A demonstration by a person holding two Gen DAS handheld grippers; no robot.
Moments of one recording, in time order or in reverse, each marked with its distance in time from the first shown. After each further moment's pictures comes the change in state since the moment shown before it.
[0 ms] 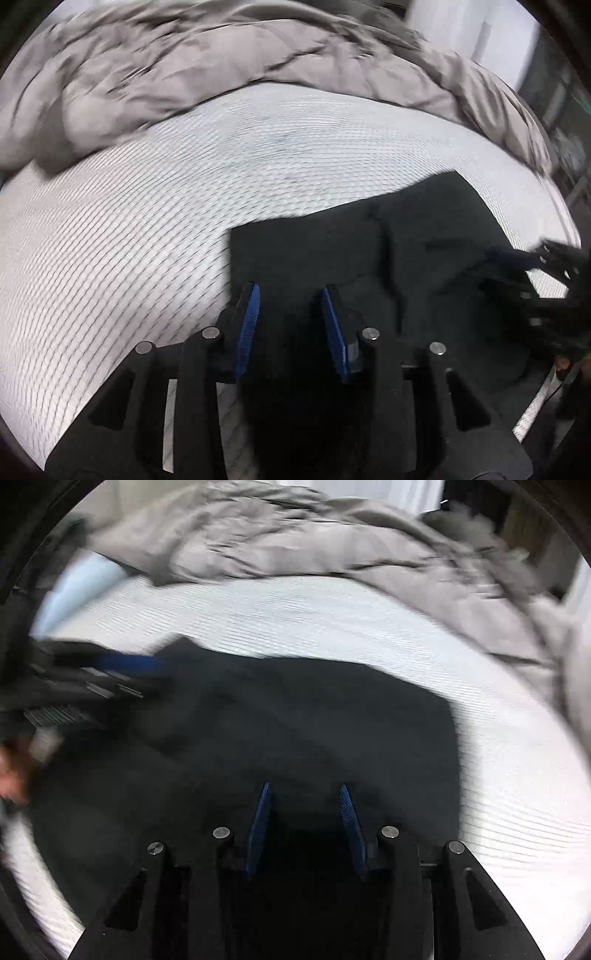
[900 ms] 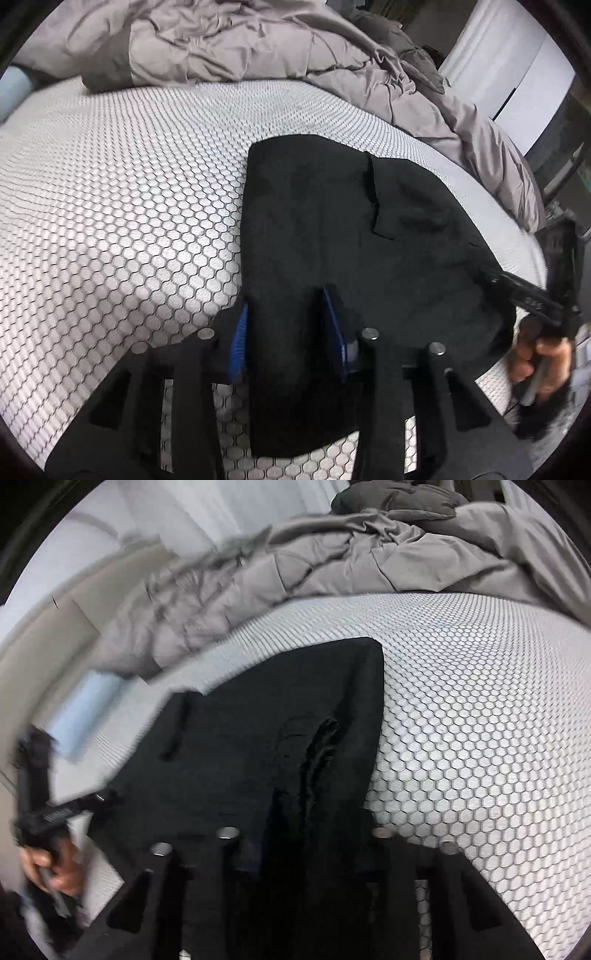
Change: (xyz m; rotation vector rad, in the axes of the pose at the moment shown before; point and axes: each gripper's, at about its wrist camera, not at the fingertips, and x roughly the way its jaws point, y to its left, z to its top) left arm -0.032 0.009 -0.074 -0.206 -0.078 -0.085; right arm -0.009 -0.054 -0.029 0.352 -0.046 0.176
